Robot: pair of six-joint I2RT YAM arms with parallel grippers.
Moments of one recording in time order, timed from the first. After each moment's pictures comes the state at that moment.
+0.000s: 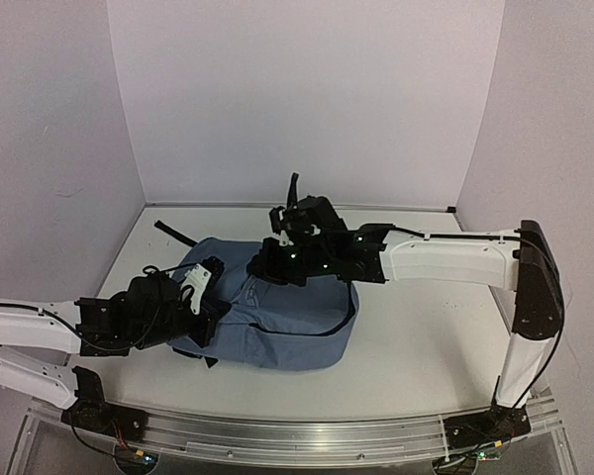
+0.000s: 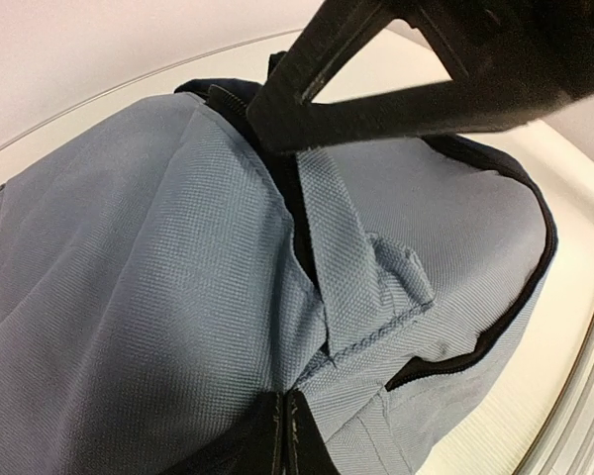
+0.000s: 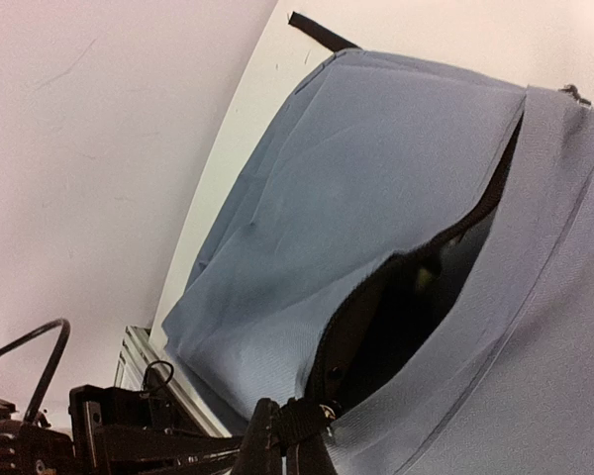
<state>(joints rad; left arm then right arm) -1.09 1.03 0.51 0.02 -0.29 -0.23 1.05 1.89 1.53 -0.19 -0.03 0.87</state>
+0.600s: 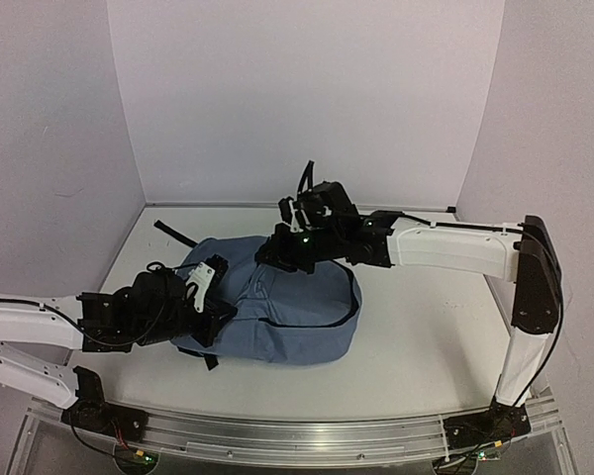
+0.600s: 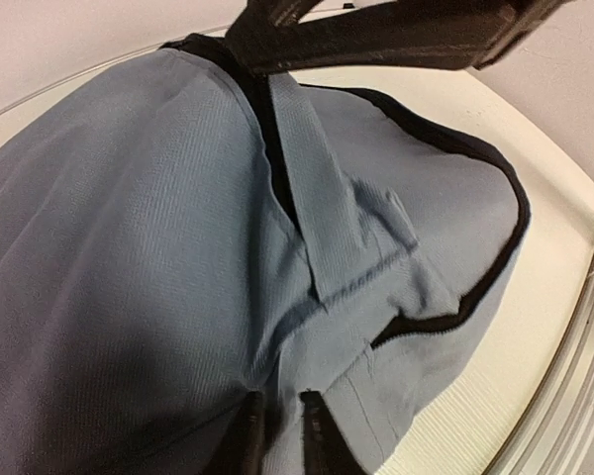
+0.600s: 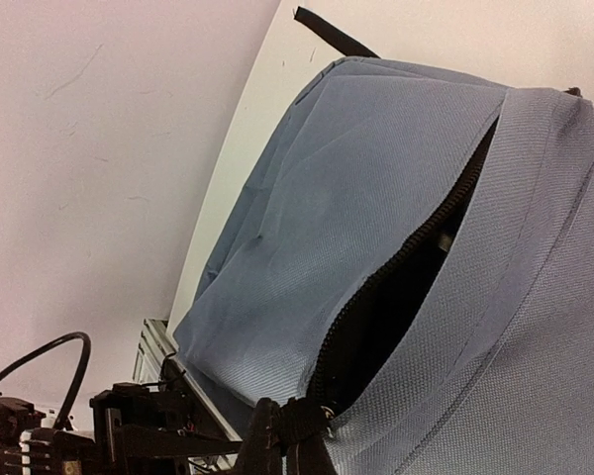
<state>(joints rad) -1.10 1.06 0.56 -0.04 -0.25 -0.32 0.94 1.89 1.55 -0.20 -0.19 0.86</state>
